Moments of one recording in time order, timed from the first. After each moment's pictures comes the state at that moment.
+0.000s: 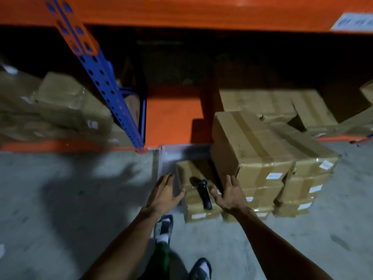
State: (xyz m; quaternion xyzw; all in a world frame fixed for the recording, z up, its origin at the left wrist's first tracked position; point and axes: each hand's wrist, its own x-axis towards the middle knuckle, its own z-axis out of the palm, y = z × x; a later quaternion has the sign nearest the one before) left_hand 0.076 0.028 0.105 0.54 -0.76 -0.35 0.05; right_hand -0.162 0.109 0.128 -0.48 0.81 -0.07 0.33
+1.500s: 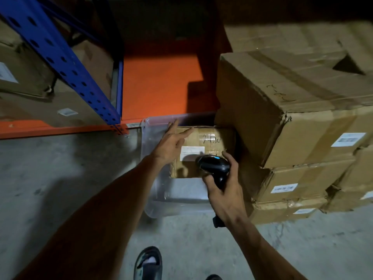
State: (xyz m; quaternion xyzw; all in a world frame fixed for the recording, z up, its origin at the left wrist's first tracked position) left_hand -0.023 -0.086 -0.182 0.44 -0.82 -0.36 0.10; right_hand -0.144 0.119 -0.125 -0.32 0.74 -0.44 0.40
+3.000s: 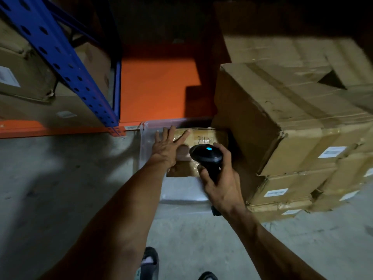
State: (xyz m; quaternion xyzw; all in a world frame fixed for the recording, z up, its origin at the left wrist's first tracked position) left_hand -0.014 -0.103 -0.175 0.46 -0.86 -0.18 -0.15; right_hand -0.131 0.076 -0.064 -0.41 0.77 -0.36 0.33
